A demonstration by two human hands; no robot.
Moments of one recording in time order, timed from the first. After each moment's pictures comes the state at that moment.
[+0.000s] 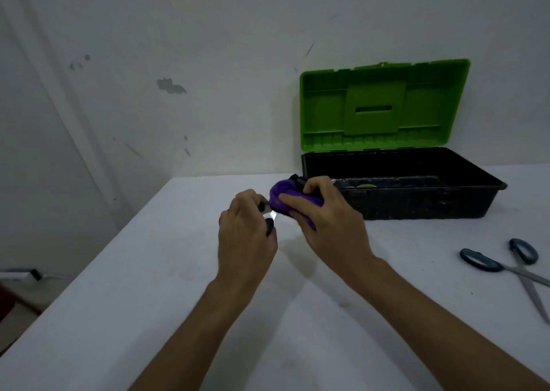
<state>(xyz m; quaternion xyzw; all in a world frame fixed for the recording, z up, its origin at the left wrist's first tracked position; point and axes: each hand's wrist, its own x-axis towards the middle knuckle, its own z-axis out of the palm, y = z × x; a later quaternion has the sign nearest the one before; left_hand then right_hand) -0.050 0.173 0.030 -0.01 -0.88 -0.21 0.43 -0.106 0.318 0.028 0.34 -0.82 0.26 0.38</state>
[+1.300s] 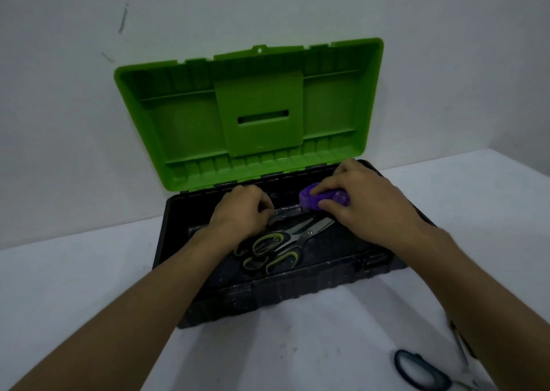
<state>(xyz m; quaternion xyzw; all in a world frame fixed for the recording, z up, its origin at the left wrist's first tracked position) -0.356 0.305 0.048 -0.10 -0.98 -0.16 0.02 -0.305 0.519 0.080 0.14 -0.96 0.20 0.12</state>
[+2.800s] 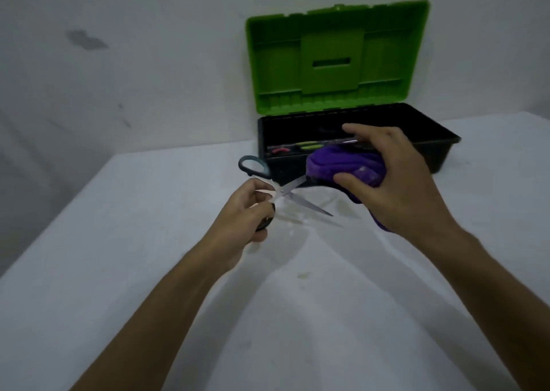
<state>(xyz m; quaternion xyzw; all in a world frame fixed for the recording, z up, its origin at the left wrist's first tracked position) -0.063 0.212 0.035 0.02 -0.74 -0.67 -0.02 -0.091 0.438 0.061 0.21 -0.86 0.40 0.25</state>
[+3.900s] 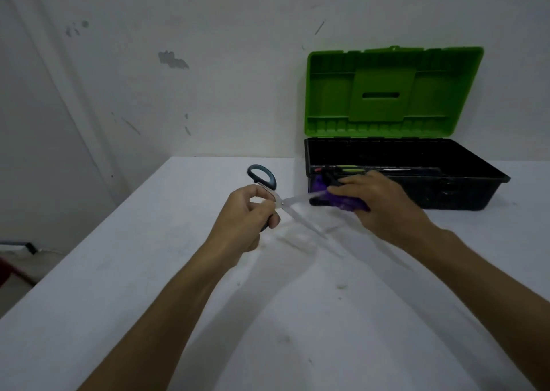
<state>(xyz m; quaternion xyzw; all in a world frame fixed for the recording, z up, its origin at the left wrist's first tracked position) -0.033 0.163 0.054 0.08 -0.77 -0.62 0.10 -0.136 0.390 0.036 0.40 -0.86 0.17 0.25</state>
